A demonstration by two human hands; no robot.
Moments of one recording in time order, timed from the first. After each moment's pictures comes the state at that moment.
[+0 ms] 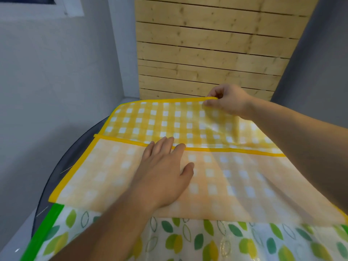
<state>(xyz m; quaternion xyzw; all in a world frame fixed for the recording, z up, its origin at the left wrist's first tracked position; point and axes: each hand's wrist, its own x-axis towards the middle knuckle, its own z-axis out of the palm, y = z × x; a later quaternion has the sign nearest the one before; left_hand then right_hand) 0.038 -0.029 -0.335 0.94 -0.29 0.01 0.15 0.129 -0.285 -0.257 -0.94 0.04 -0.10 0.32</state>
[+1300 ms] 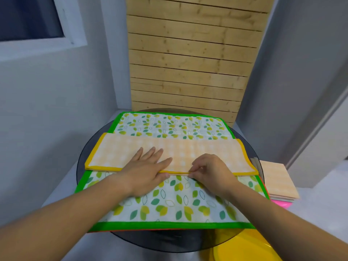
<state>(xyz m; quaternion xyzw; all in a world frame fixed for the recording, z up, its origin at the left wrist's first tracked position) -0.035 0.027 -0.310 0.91 -0.41 -0.08 -0.01 -0.127 -0.203 -0.312 -0.95 0.04 -0.09 0.29</state>
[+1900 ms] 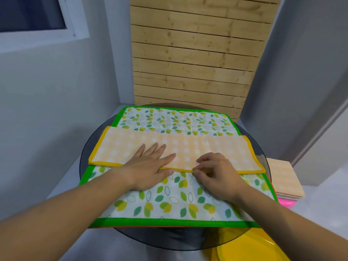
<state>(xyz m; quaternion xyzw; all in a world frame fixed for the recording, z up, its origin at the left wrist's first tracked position) -0.027 0.028 -0.314 0.91 -0.40 -0.13 0.01 -0.138 -0.205 -0.318 -0.97 -0.01 -0.11 0.20</state>
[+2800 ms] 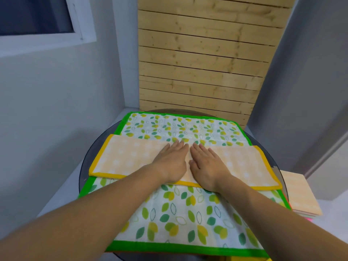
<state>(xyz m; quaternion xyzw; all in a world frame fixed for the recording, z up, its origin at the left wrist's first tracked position) 0.006 -0.041 -0.306 0.92 -0.36 -0.10 0.10 -0.053 -0.194 -0.328 -1.00 0.02 0.02 0.08</state>
